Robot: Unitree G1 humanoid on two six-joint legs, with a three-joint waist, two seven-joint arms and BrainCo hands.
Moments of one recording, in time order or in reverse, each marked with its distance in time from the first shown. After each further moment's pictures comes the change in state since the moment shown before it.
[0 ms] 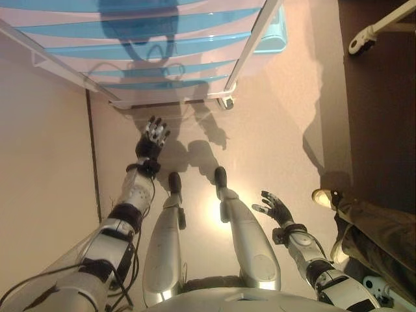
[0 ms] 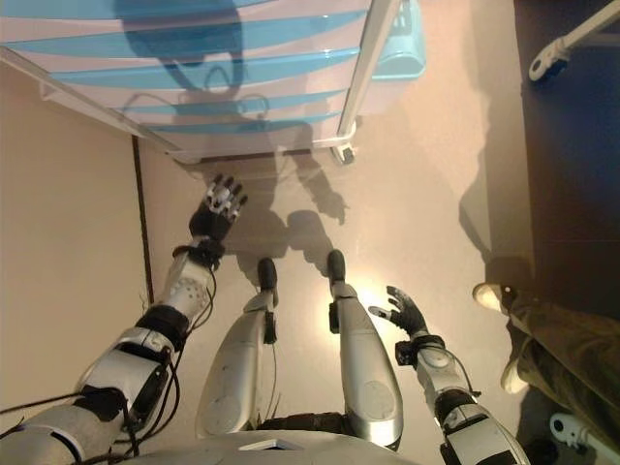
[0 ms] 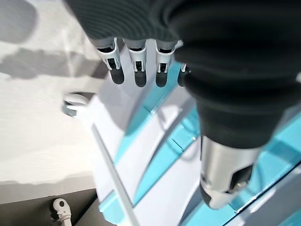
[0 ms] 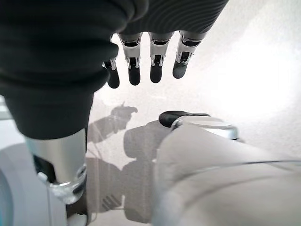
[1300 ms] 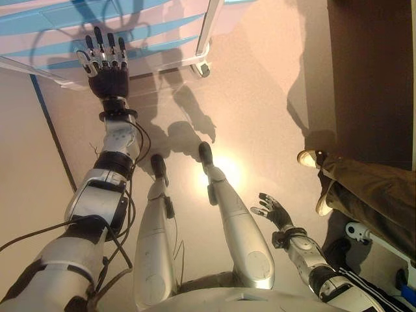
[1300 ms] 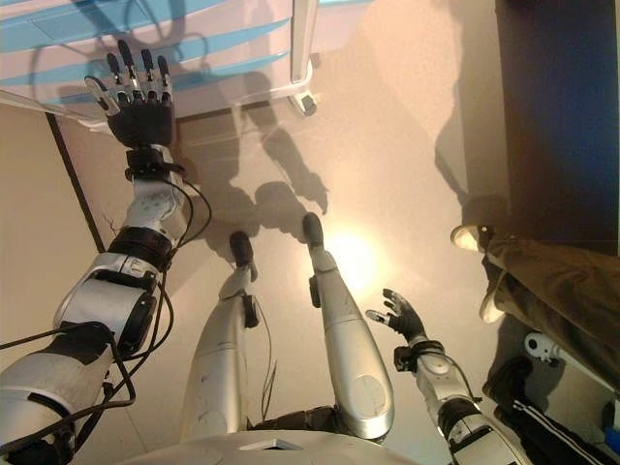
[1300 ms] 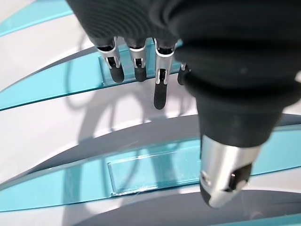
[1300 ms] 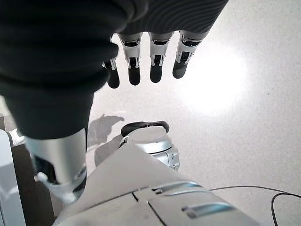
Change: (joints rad) left arm -0.319 0.082 0.038 0.018 -0.794 -0.047 -0.314; right arm 0.062 -0.035 0.096 -0.064 0.099 -0.003 0.015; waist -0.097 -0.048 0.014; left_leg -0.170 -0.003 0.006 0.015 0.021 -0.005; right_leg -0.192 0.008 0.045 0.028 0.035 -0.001
